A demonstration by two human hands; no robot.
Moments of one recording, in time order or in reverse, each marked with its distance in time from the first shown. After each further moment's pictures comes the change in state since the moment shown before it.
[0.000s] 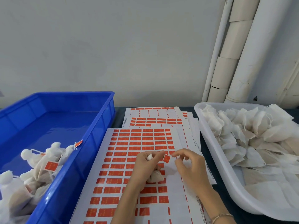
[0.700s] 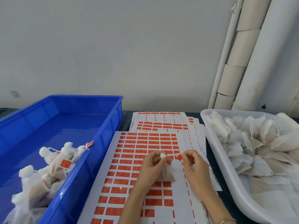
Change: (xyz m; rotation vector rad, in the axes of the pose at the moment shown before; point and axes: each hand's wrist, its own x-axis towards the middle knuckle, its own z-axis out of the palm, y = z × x) left_hand -0.008 0.002 -0.001 0.011 -0.020 0.066; right_hand 0.005 0.007 0.006 0.019 0.033 0.081
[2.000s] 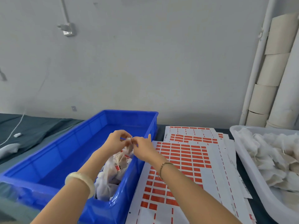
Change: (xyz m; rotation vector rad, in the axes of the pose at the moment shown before) left_hand -0.047 0.102 -0.240 0.759 0.267 0.109; right_hand -0.013 -0.220 0.159 -0.204 -0.610 -0.376
